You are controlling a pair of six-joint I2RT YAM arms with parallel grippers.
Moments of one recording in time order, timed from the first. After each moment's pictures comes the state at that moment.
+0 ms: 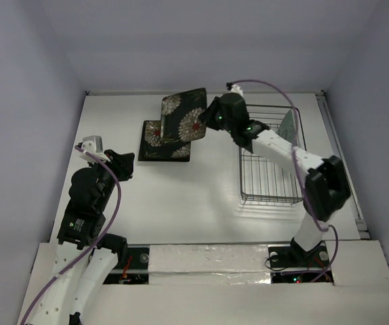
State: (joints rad) left arm -0.26 0.48 0.71 -0.37 -0.05 -0.47; right arm 0.60 1.70 1.45 -0.07 0.12 0.75
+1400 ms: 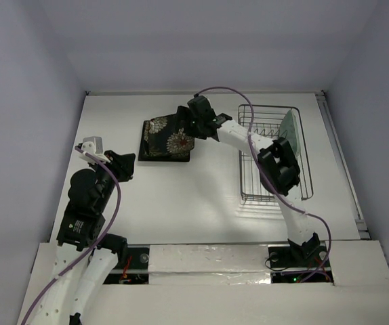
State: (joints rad) left arm -0.26 0.47 0.71 -0.37 -0.03 -0.47; right arm 0.66 2.27 1.93 -0.31 0.00 0.75
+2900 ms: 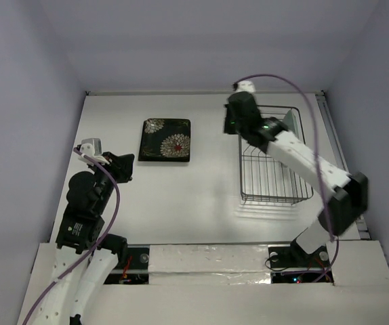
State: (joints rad) left arm -0.26 0.45 0.71 -0.37 -0.02 -0.47; right arm 0.67 1.68 1.56 -0.50 0.38 0.43
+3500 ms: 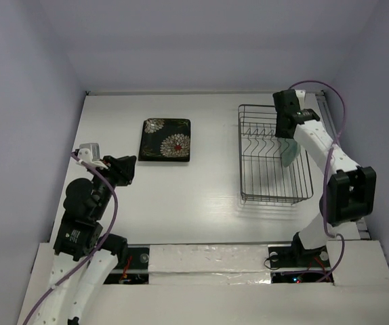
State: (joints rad) left arm -0.29 0.39 0.70 -0.36 -0.03 -0.47; right arm 0.21 1.60 1.41 -0.73 0.60 0.26
